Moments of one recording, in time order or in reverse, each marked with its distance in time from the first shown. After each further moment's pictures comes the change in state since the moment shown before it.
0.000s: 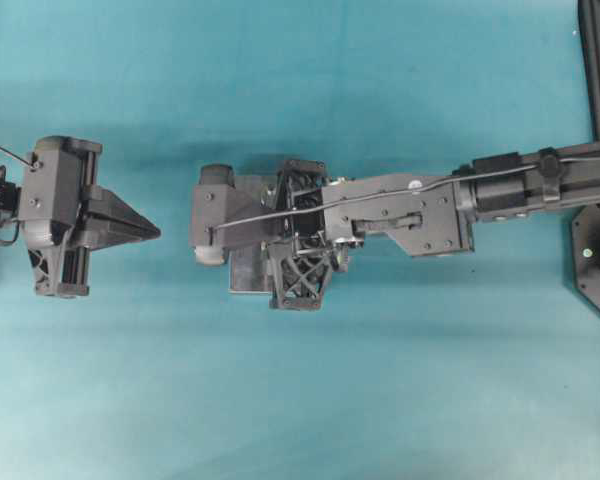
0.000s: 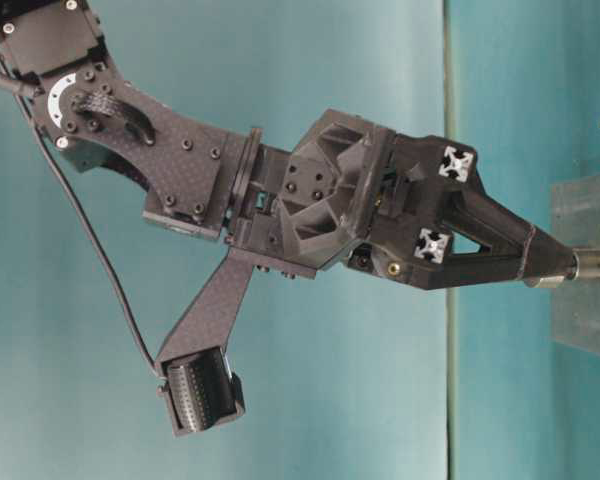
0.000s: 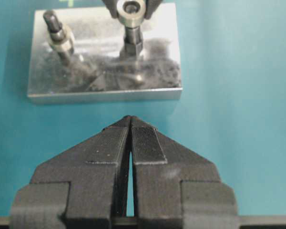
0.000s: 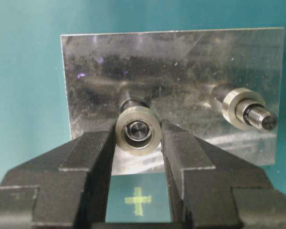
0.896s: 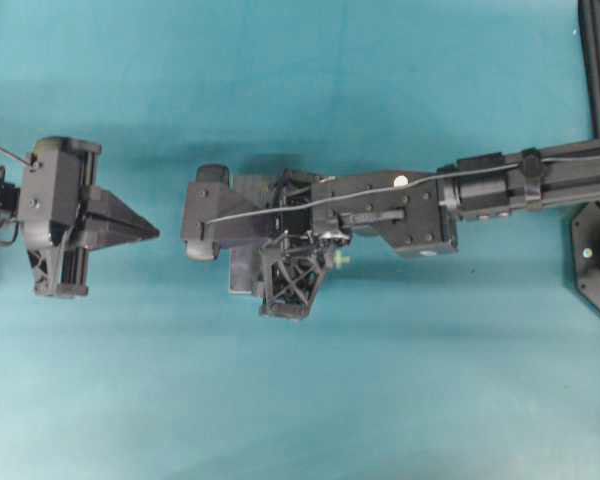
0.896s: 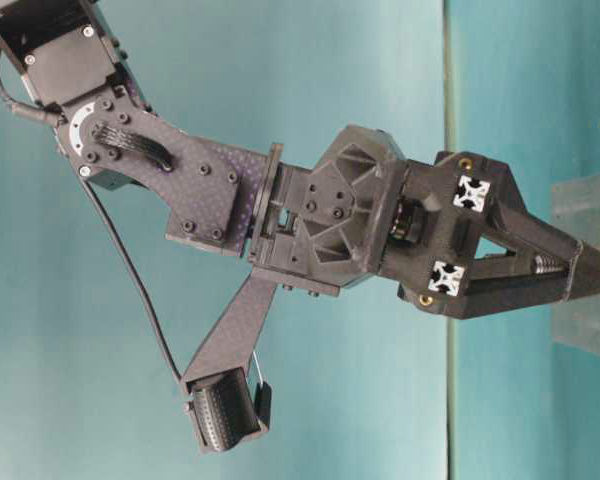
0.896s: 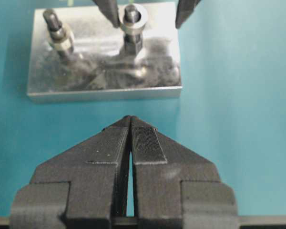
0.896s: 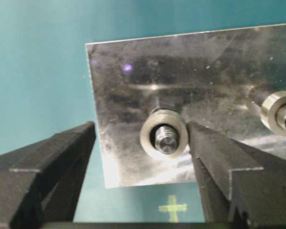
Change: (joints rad) left arm 0.000 -0.006 0.006 -0.002 0.000 0.000; right arm -0.009 0.038 -0.018 0.126 -0.037 -0.002
